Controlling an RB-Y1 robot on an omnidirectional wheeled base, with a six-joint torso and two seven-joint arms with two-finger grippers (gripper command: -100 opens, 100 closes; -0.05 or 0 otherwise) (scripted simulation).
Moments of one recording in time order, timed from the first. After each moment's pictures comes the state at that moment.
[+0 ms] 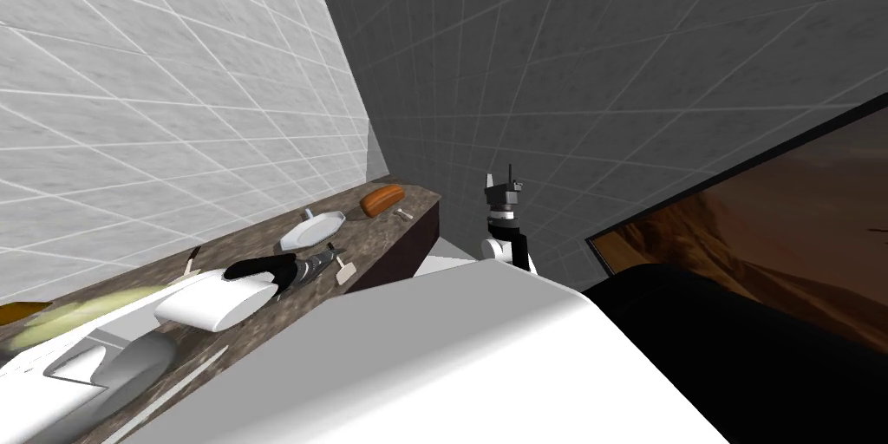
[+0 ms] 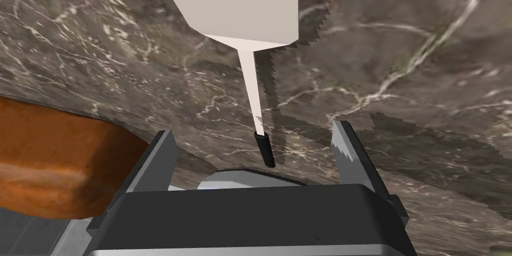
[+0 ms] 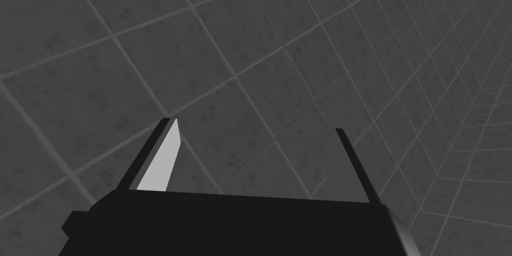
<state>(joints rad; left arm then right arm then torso) 0.45 1.27 -0.06 -2.00 0.77 0.82 -0.24 0.46 0.01 0.05 -2.38 -0.12 -0.42 -0.09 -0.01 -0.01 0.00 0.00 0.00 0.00</state>
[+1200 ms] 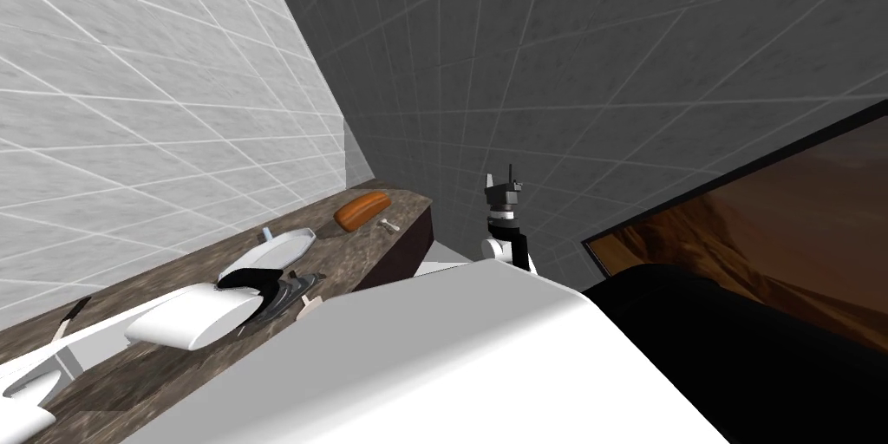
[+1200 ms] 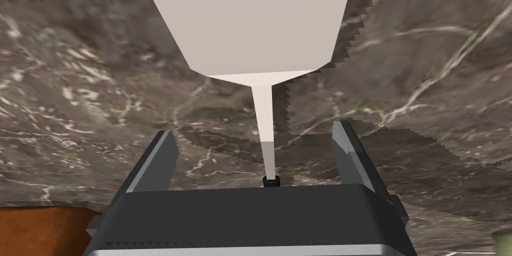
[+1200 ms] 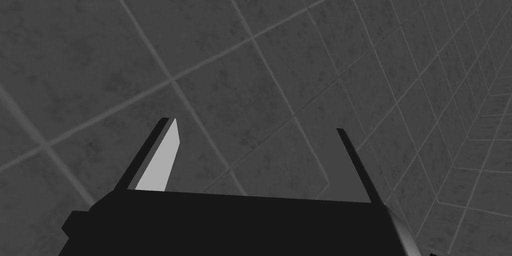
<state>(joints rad) 0.51 1.34 -0.09 -1.91 0.84 0.96 -0.28 0.46 0.01 0.05 -2.38 -0.12 -0.42 -0.09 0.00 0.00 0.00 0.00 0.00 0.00</state>
